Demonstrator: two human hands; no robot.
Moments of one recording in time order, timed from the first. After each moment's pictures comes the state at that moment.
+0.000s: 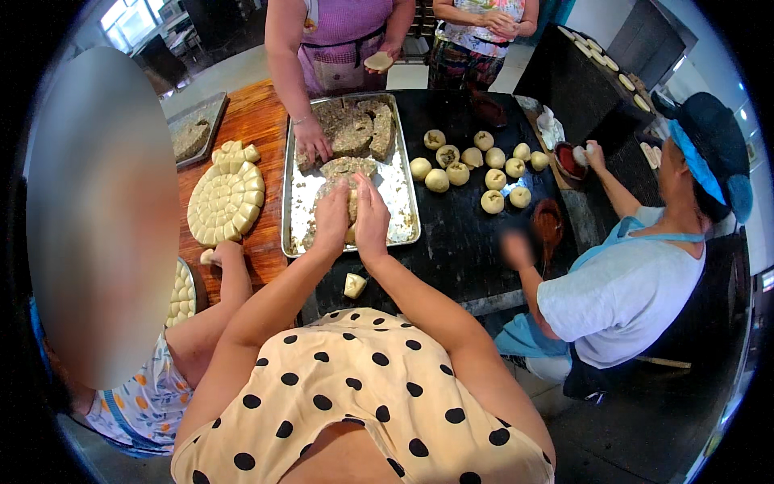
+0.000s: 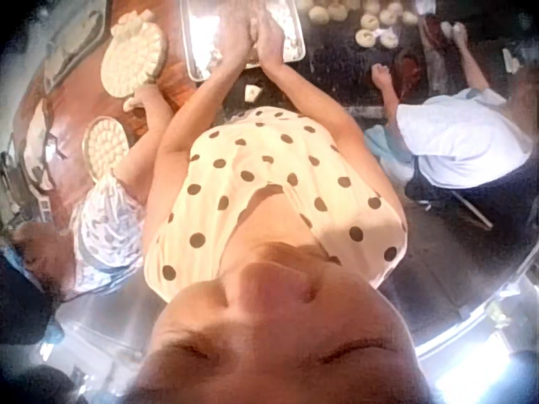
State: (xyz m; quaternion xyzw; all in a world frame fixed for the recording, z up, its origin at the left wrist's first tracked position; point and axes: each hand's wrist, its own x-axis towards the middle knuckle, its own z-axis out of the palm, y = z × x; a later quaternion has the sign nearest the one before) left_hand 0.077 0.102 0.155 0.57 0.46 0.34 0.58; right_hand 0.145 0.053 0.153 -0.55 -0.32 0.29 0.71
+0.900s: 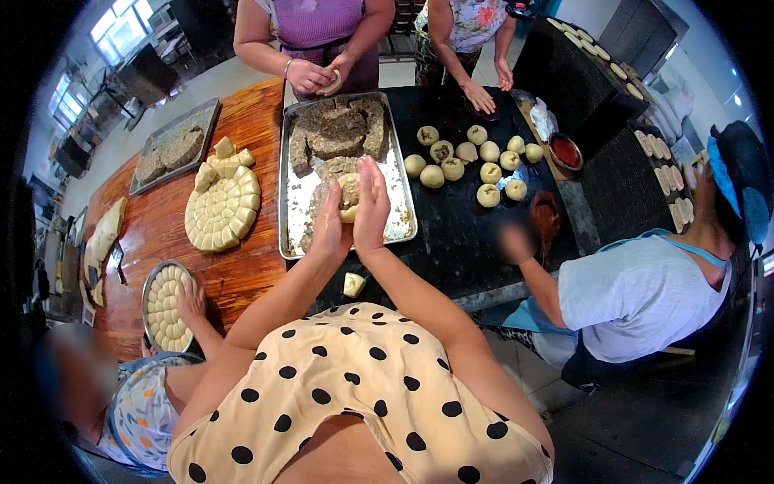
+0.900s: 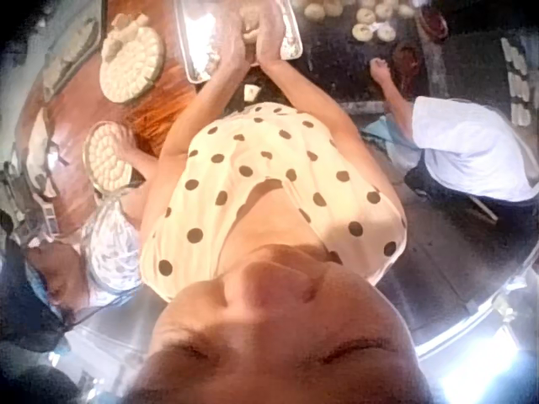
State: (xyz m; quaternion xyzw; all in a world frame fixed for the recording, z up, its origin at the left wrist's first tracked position) left_hand 0.080 0.081 0.167 0.32 0.26 0.39 0.82; right_hand 0.144 0.059 0.175 -0.43 -0.22 0.30 0.82
